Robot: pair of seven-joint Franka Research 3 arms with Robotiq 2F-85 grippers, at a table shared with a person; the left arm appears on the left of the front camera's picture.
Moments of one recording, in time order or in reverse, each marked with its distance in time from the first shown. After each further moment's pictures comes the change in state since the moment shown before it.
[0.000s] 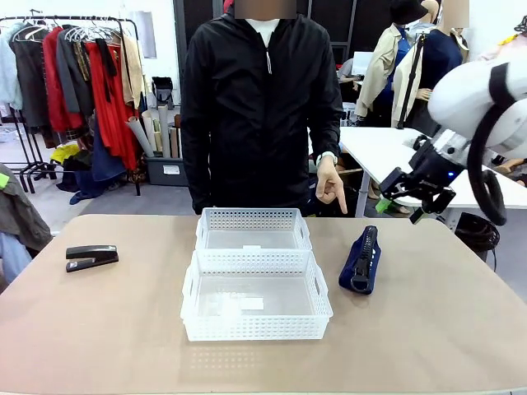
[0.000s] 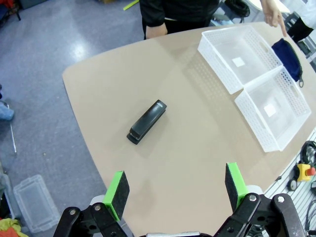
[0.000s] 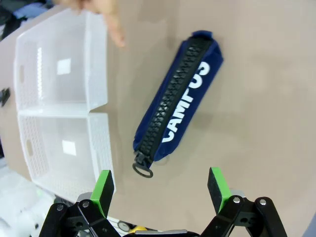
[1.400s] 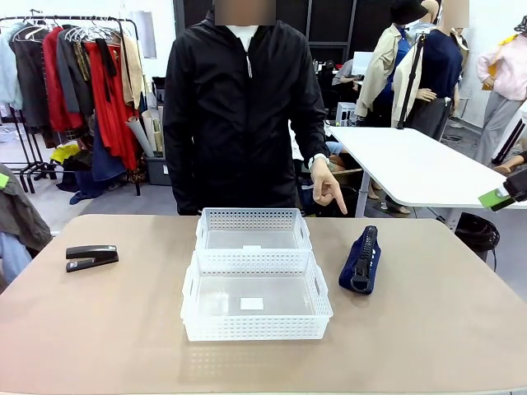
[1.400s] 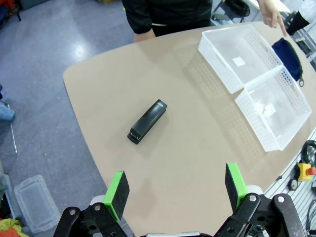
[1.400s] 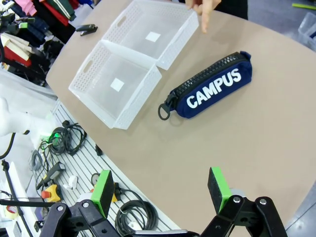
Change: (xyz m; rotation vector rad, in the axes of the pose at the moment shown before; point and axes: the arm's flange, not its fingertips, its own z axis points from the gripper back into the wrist) left arm 0.000 0.000 0.000 0.002 0.002 -0.004; right arm -0.124 -0.116 0.128 0.349 -0.230 0.571
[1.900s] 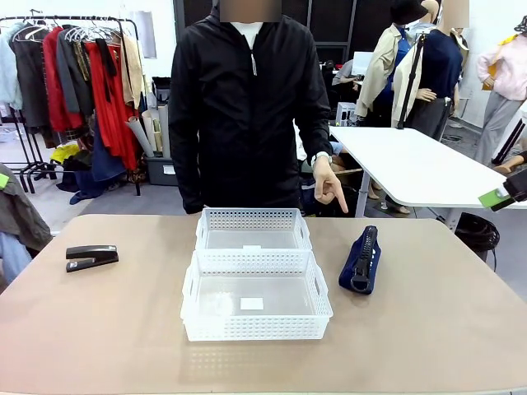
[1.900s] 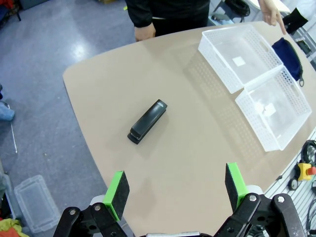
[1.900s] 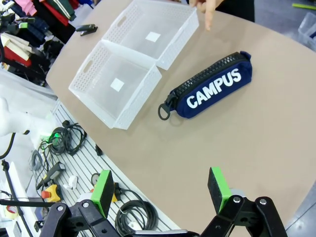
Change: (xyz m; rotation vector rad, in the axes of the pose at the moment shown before) left arm 0.000 0.000 0.000 0.001 0.001 -0.001; right arm 0.000 0.000 0.000 0.000 0.000 0.000
